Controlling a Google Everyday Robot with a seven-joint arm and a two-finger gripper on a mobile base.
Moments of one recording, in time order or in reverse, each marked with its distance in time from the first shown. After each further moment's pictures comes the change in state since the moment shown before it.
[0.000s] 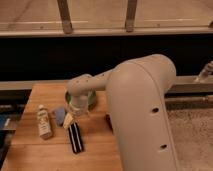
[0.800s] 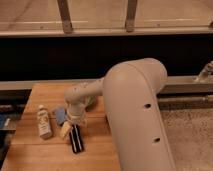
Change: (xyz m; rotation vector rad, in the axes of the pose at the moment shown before) arm 0.019 0.026 0.038 -0.075 0.071 0.013
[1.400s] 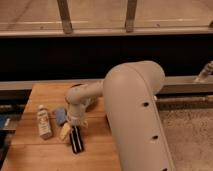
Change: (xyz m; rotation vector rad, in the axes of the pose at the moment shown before) arm 0.001 0.004 0.008 -0.035 0.018 -0.006
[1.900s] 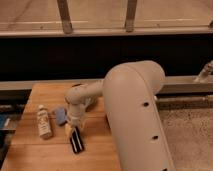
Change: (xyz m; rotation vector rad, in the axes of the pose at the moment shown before) arm -0.001 0.002 -0.001 -0.001 -0.001 -0.002
